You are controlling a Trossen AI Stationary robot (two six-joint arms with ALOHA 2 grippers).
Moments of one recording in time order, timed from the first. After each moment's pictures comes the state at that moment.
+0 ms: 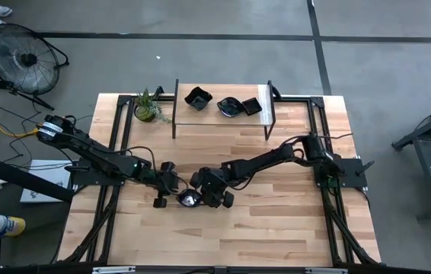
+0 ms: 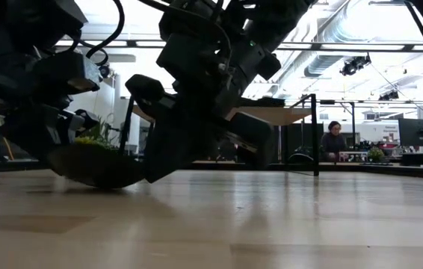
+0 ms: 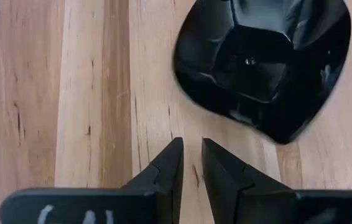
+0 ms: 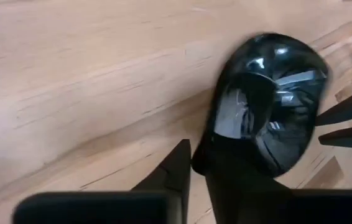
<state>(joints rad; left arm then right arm) -0.33 1.30 0.45 -0.05 -0.10 -0.23 0.13 2.19 1.46 -0.13 -0.25 -0.97</state>
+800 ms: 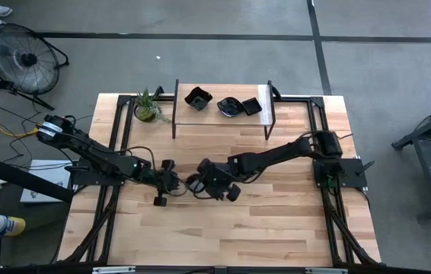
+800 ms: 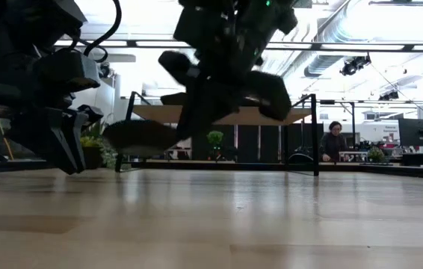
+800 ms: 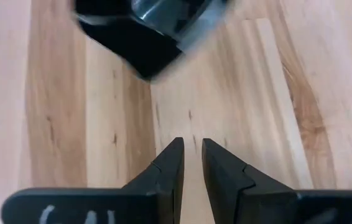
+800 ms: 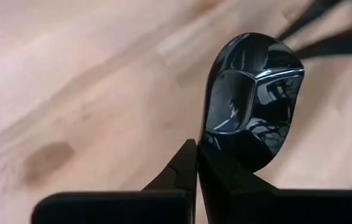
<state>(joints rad) -0.33 1.30 0.45 -0.06 -0.17 -0.13 0.14 2.03 1.46 -0.38 -0.01 -0.82</state>
